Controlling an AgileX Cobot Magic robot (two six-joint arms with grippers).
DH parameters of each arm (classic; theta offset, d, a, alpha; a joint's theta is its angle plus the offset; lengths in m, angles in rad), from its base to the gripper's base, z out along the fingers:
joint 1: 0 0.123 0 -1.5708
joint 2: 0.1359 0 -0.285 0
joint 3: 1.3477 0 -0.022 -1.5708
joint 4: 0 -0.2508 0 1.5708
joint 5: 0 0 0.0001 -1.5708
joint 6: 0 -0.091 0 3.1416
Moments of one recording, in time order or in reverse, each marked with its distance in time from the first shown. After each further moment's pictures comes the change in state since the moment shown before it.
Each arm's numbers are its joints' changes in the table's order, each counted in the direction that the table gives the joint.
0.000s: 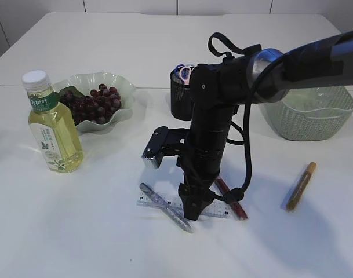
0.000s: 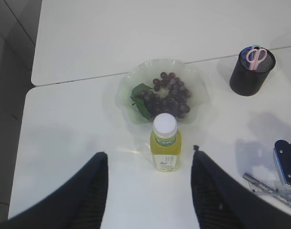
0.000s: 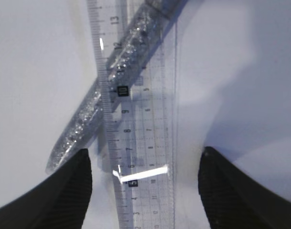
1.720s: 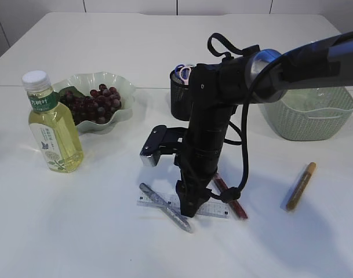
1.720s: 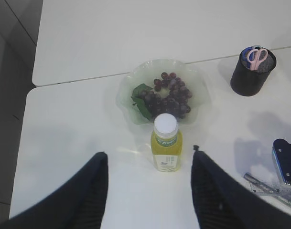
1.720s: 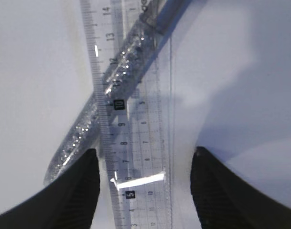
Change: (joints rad) left arm 0.000 0.000 0.000 -0.002 0.000 0.000; right arm 0.000 0.011 -0.011 -0.019 -0.013 0.000
